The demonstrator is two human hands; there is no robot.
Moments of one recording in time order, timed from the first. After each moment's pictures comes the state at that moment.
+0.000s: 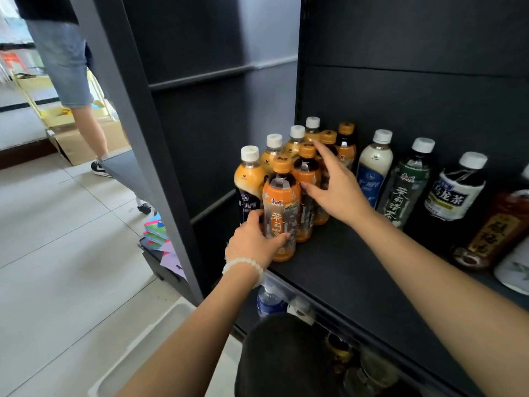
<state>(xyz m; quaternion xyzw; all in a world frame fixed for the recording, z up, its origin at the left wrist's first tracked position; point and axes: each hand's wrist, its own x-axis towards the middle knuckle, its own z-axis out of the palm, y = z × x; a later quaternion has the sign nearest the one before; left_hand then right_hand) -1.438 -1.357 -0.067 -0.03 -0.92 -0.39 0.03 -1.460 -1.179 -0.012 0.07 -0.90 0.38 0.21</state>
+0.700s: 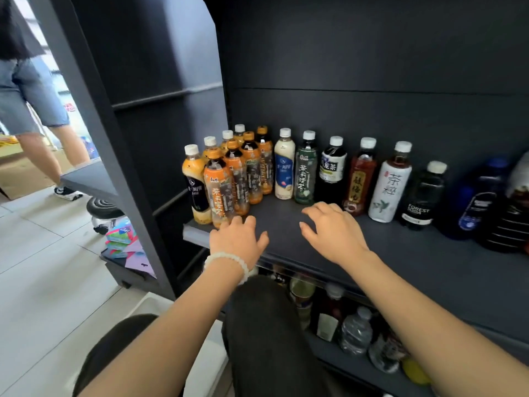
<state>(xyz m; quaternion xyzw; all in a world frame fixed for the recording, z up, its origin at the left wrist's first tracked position) -1.282 -1.319 -0.028 -0.20 -0.98 -0.02 0.05 -1.228 -1.138 -0.032 -0.06 -0.98 0.03 0.16</state>
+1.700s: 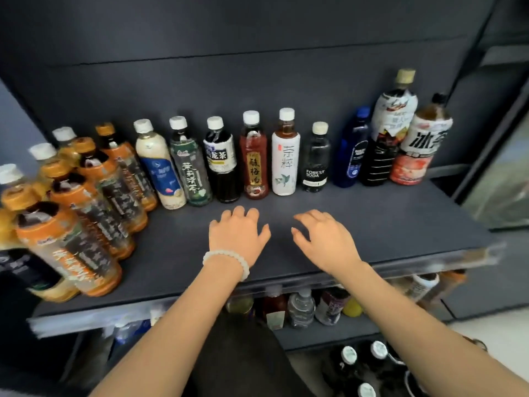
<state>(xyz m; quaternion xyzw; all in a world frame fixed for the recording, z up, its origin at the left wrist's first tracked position) -1.313 -1.165 -0.056 -0.49 -0.87 -0.03 0.04 -1.176 -1.065 -0.083 -0.35 -0.92 0.09 0.16</state>
